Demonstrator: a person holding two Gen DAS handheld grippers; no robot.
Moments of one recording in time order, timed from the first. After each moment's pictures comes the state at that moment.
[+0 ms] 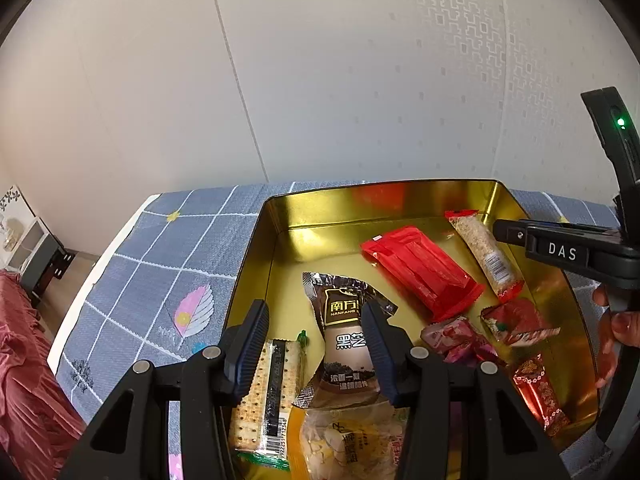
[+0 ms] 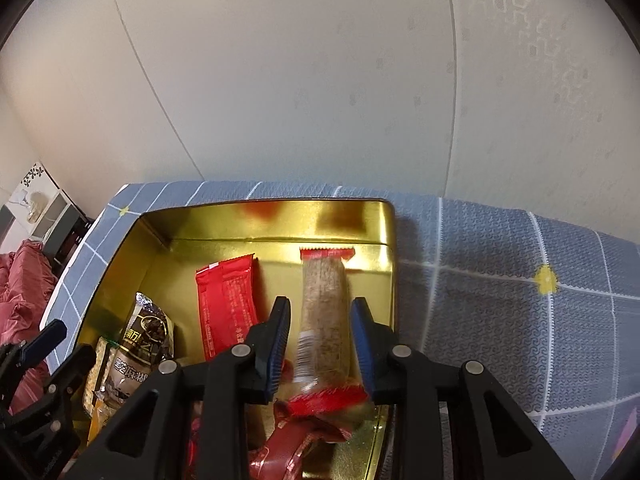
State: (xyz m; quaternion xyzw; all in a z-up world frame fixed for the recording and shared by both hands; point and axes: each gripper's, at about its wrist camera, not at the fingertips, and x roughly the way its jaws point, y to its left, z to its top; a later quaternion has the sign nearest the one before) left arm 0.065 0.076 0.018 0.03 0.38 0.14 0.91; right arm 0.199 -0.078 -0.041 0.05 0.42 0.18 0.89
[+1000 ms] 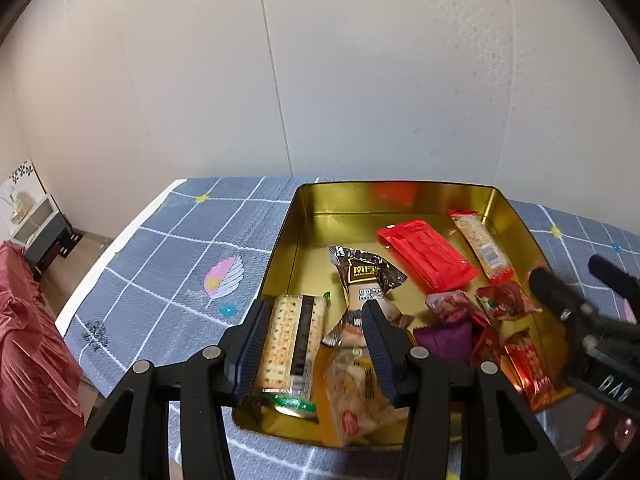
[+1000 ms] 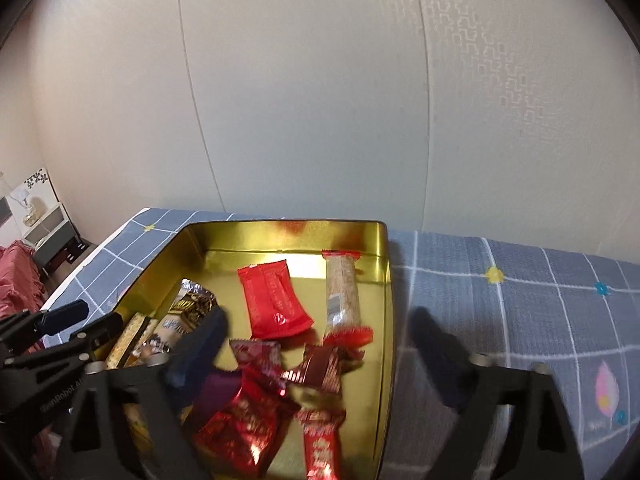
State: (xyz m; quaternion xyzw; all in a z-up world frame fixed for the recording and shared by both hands) left arm 0.005 0.085 0.035 0.00 0.36 0.15 0.92; right arm 0.078 -0.077 -0.012 0.03 0.29 0.15 0.94
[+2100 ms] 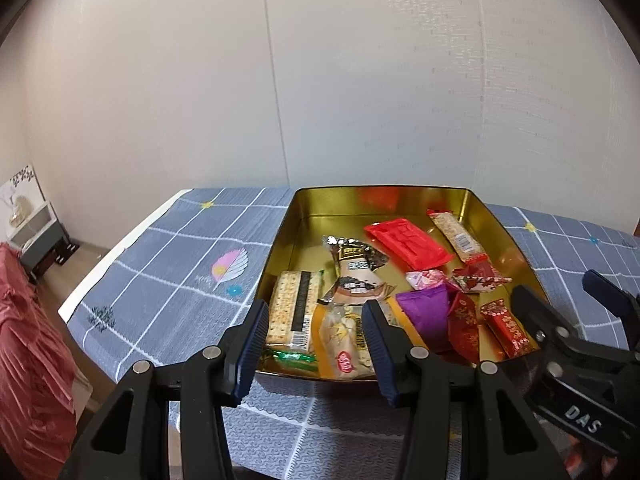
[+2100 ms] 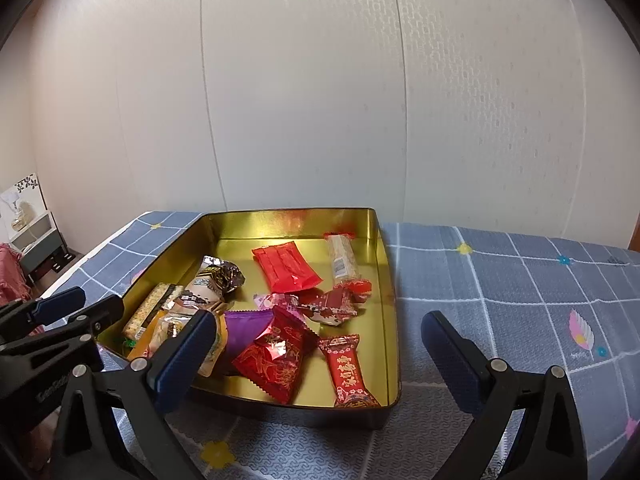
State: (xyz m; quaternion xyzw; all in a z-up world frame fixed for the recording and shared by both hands) left arm -0.049 0.074 0.033 0.00 0.31 0.14 0.94; right arm -0.005 -0.071 -0.017 0.03 0.25 0.11 0.96
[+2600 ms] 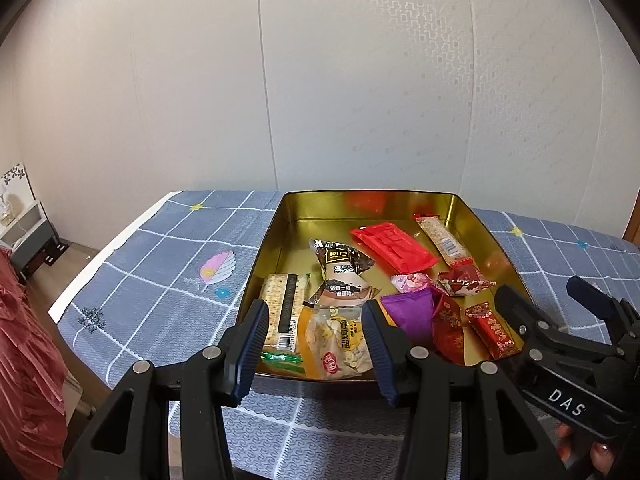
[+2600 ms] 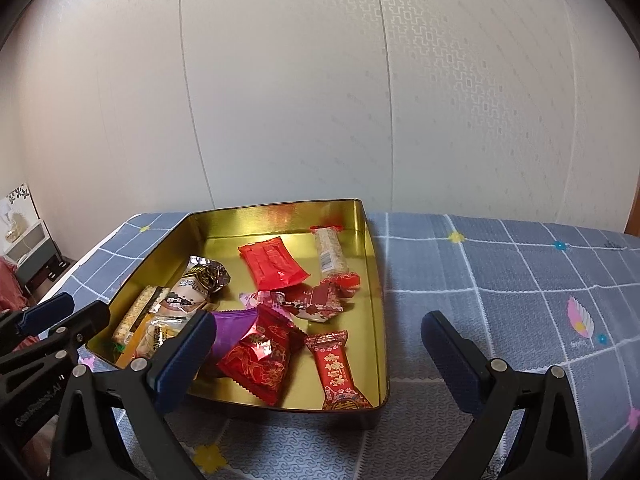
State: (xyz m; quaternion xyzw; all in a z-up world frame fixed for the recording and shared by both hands) left arm -0.052 0.073 0.036 -0.01 0.31 0.12 0.94; right arm 0.005 -0.078 -0.021 0.04 0.26 0.09 0.96
